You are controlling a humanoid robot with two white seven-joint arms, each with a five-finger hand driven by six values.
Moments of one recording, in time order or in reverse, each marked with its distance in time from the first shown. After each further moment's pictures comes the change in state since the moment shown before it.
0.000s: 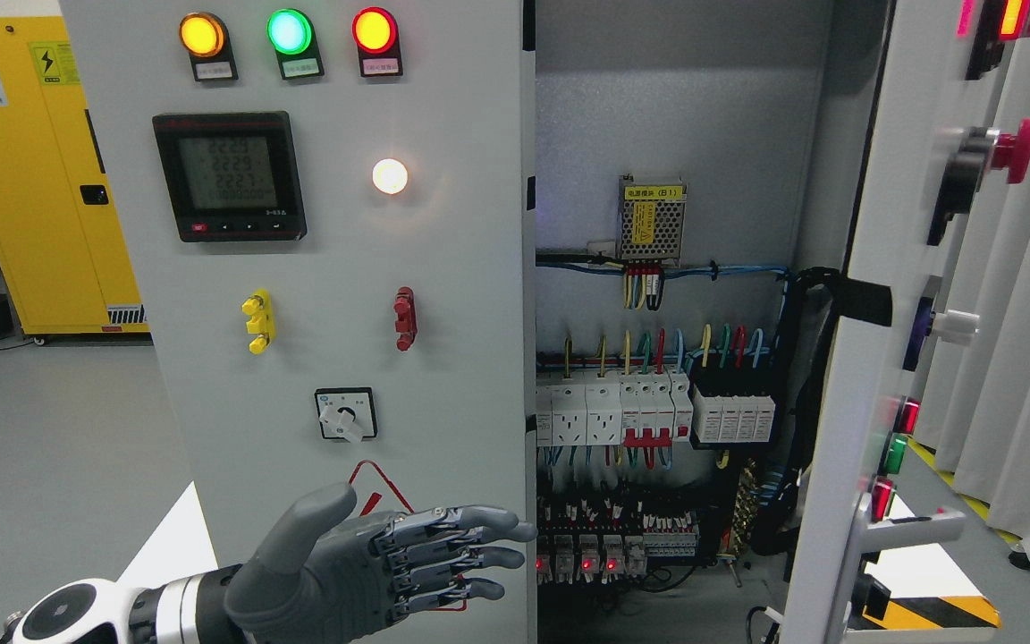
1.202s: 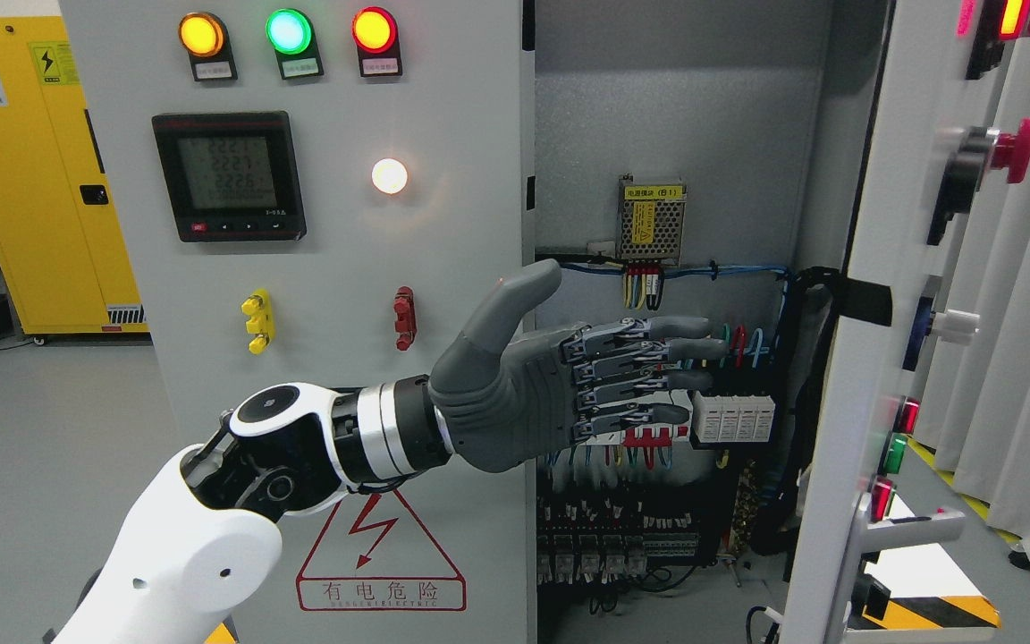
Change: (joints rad) left arm -0.383 -0.385 -0.095 0.305 -0.007 0.139 0.056; right arm 0.000 0.000 0.000 0.000 0.000 0.000 0.000
